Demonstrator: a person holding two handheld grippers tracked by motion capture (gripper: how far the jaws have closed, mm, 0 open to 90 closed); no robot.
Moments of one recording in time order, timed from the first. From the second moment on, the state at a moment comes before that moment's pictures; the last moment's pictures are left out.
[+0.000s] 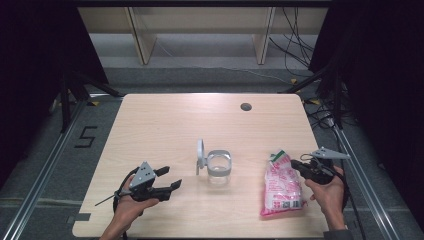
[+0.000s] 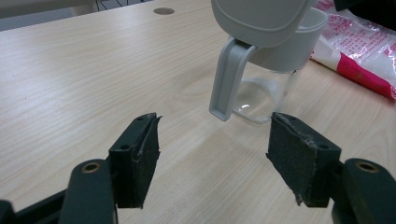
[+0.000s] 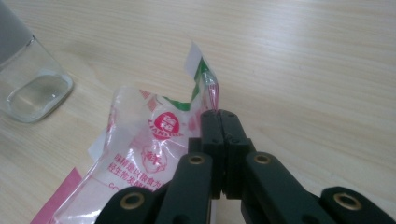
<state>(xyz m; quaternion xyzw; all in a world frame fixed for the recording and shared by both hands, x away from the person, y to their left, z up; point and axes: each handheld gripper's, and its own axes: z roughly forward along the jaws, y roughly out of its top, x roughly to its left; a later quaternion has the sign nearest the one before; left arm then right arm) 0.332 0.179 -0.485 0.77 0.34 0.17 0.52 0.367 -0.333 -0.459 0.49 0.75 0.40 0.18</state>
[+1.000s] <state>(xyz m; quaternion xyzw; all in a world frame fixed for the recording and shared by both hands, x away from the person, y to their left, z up) 0.334 0.179 -0.485 0.77 0.34 0.17 0.52 0.337 -0.356 -0.466 0.54 0.71 0.41 0.20</state>
